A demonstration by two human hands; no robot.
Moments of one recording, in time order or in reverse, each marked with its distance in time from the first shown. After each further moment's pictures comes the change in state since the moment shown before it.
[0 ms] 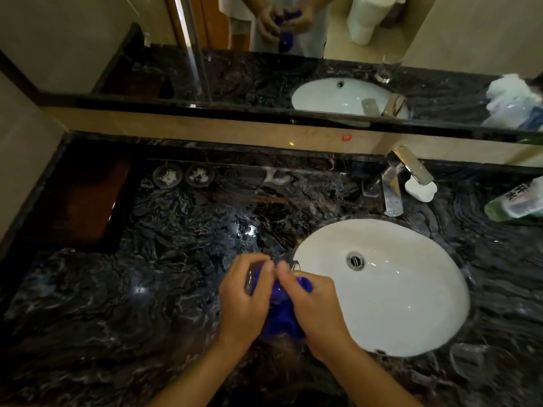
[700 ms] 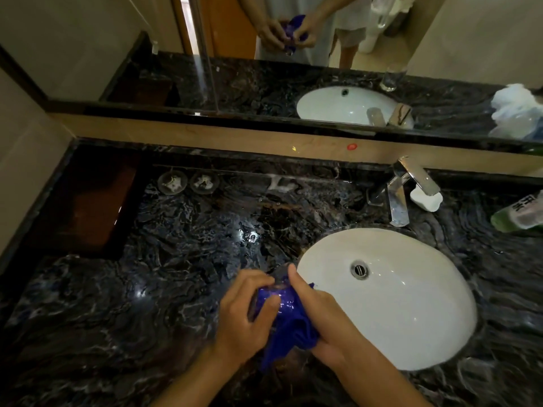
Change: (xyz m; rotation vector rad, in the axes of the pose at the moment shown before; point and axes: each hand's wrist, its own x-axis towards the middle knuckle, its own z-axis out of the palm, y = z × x) left_hand 0.000 -0.022 -0.011 0.129 -0.074 0.262; right_hand 0.009 -0.015 0.001 0.365 -0.037 0.521
